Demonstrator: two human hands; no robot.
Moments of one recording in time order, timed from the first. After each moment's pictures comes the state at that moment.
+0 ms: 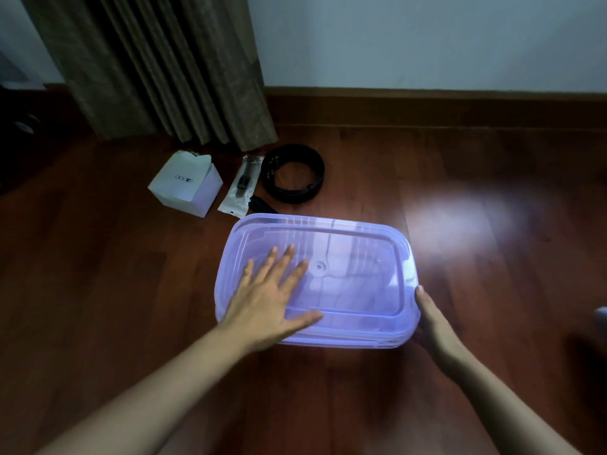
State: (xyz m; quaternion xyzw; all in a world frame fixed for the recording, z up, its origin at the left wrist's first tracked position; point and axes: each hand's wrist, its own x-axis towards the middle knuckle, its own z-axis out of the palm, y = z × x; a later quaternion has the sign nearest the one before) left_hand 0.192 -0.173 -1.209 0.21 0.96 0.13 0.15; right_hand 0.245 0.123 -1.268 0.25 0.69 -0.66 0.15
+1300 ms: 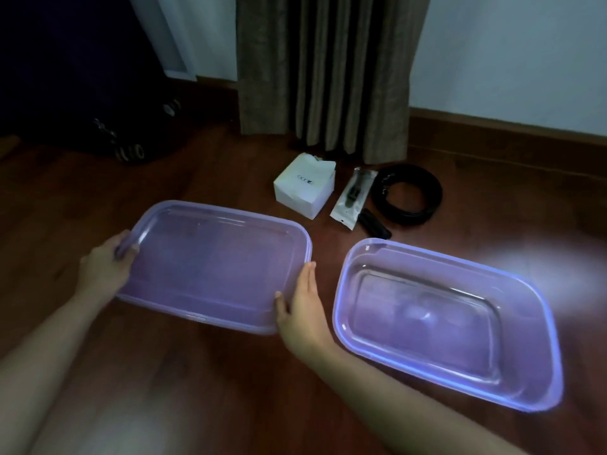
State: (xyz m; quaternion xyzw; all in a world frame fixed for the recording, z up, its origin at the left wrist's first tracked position) left_hand 0.195 -0.547 -1.218 -0.34 0.91 0.25 -0.01; right_hand 0.200 -0.241 -1.225 -0.04 0.85 -0.47 0.22
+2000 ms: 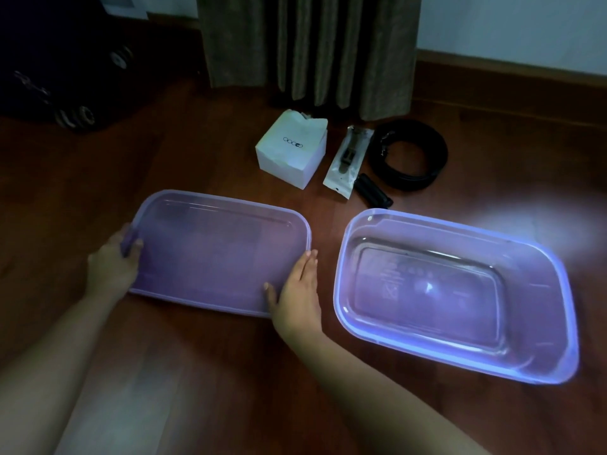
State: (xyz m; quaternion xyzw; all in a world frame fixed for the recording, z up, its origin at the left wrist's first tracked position) left_hand 0.176 -0.530 -1.281 -0.34 0.91 0.22 0.04; right_hand 0.190 -0.257 -1.293 0.03 0.91 -0.34 0.24
